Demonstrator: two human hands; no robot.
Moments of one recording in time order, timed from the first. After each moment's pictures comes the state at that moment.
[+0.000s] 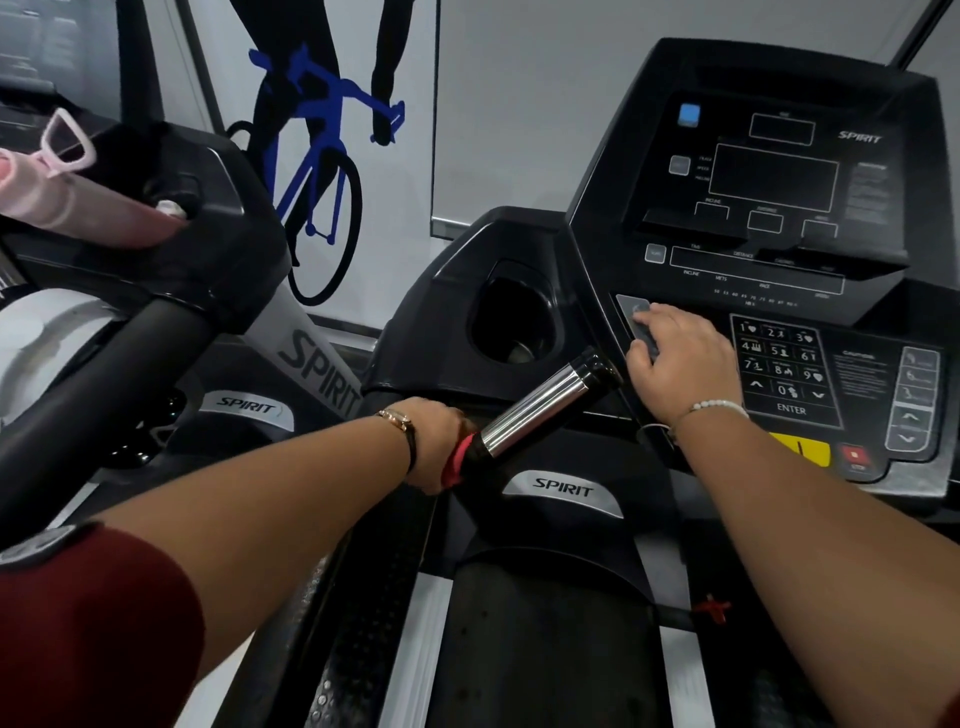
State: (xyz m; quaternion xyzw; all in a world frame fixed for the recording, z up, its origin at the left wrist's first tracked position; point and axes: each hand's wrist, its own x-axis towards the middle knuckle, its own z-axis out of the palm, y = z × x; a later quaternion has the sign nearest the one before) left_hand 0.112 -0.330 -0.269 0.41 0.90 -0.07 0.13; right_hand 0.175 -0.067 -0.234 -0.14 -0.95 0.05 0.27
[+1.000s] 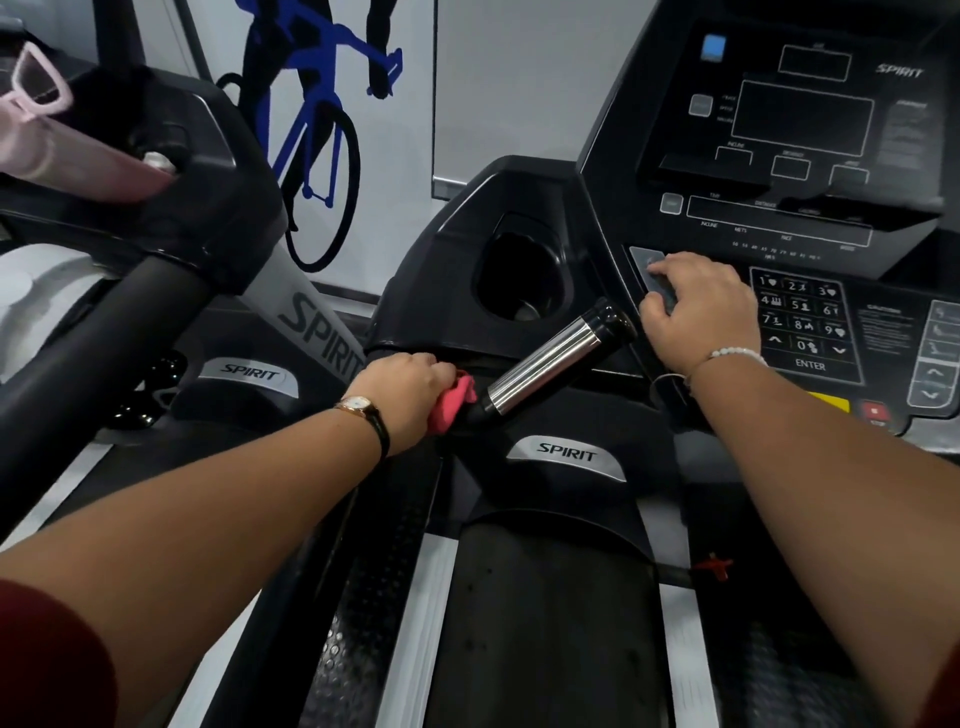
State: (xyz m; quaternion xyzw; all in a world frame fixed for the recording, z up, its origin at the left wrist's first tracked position) left_hand 0.116 -0.359 -0.289 0.34 0.94 0.01 -0.02; right_hand 0.170 -0.066 -0.230 -0.15 -0.95 0.05 0.27
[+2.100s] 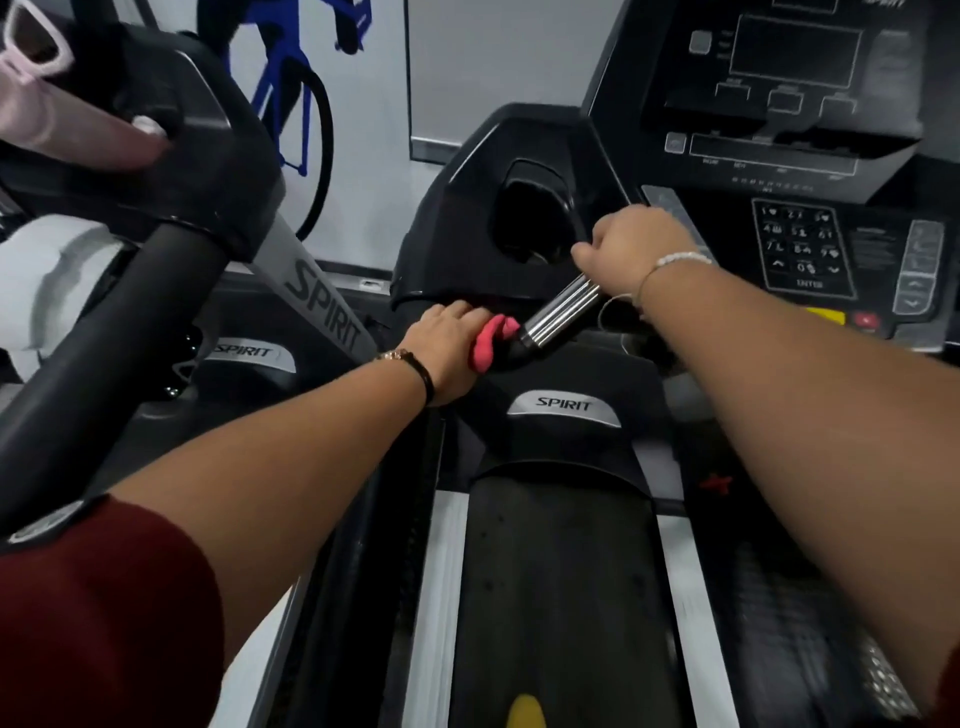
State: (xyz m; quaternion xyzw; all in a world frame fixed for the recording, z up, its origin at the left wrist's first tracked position) left_hand 0.122 -0.370 -0.302 0.37 0.91 0.17 0.01; right_hand 0.174 -0.179 -0.184 -0.15 -0.99 -0.04 0.05
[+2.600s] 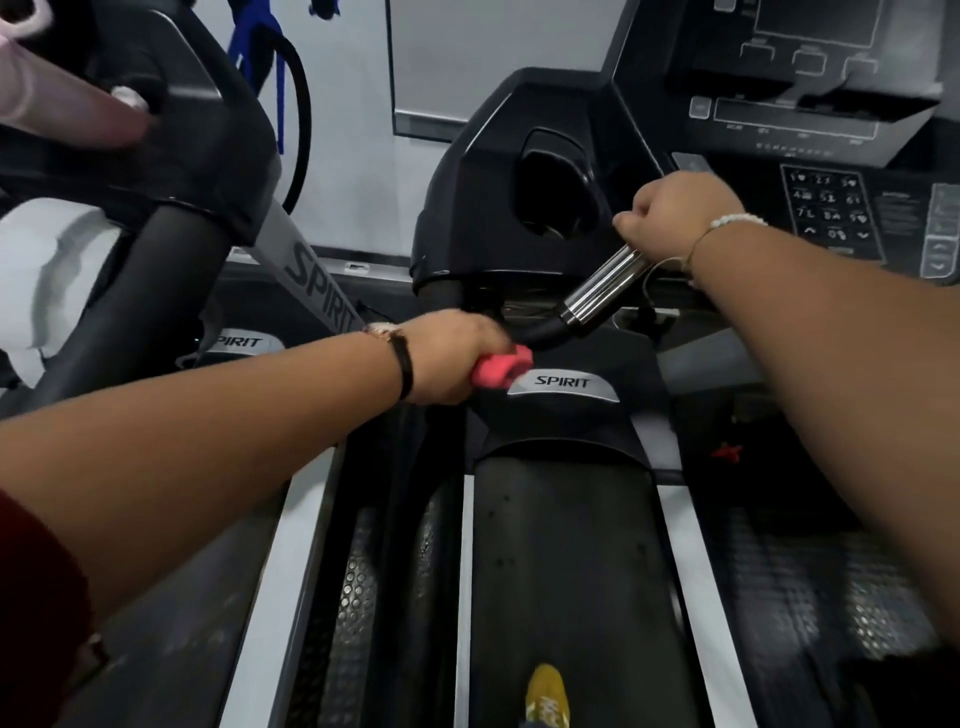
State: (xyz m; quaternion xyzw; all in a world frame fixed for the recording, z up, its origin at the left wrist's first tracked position) left_hand 0.117 -0.419 -0.283 0.59 0.79 0.14 0.08; right_hand 0.173 -0.189 -0.178 -0.19 -0.98 -0.06 0.04
